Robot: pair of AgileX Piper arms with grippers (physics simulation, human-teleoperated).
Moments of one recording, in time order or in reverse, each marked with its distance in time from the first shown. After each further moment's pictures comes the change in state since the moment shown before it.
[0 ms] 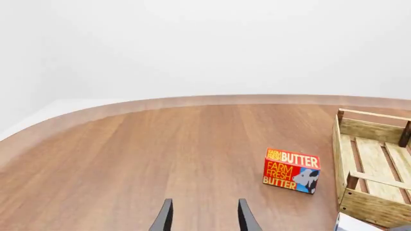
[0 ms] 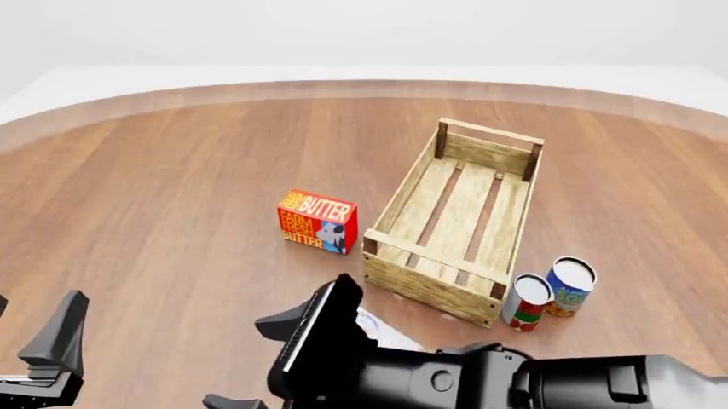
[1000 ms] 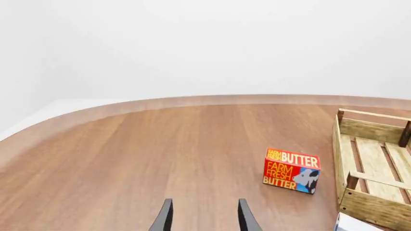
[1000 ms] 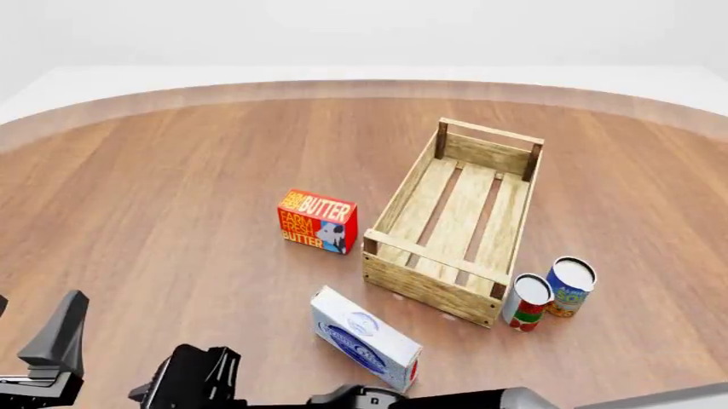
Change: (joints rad) left arm 0.000 0.000 0.000 0.000 0.000; right arm 0.178 0.226 -0.294 0.136 -0.139
